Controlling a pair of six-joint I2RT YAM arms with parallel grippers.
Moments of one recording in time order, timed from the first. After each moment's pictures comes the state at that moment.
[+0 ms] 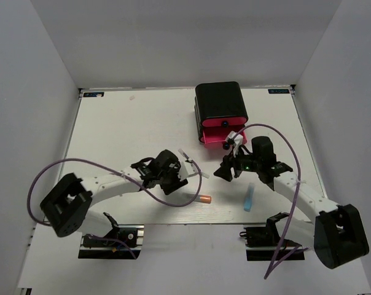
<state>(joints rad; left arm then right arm) -0.85 1.33 0.71 -0.26 0.10 0.35 0.38 1.15 0.54 -0.06 -0.69 -0.09</state>
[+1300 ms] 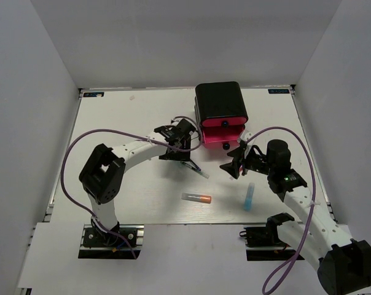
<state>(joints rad) -0.76 1.82 1.33 -0.67 -0.30 -0.53 0.32 0.84 0.51 -0.03 -0.73 -0.22</state>
